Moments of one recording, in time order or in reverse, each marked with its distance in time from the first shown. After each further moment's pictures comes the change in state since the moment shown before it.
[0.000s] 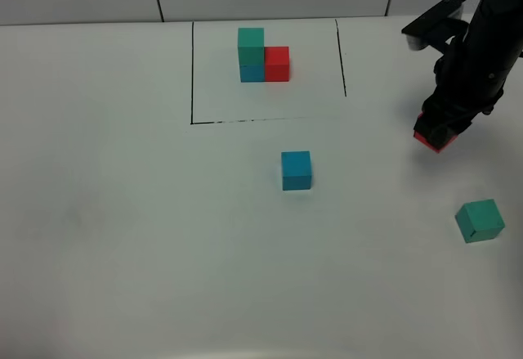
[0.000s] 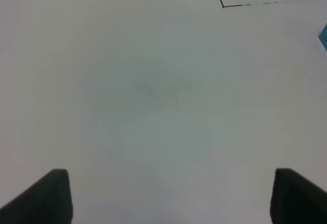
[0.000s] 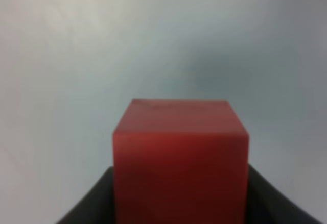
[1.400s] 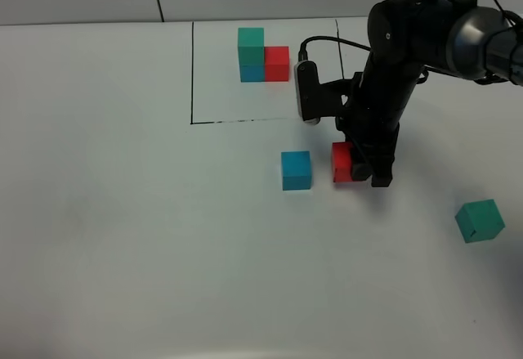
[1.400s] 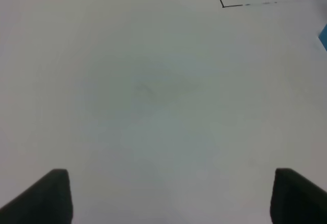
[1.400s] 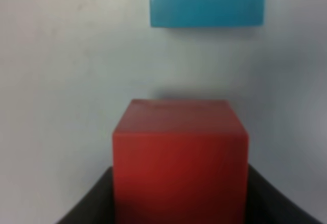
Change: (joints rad) left arm 0.000 0.000 0.000 0.000 0.000 0.000; right arm 0.213 0.175 -0.065 0.065 -0.124 -0.654
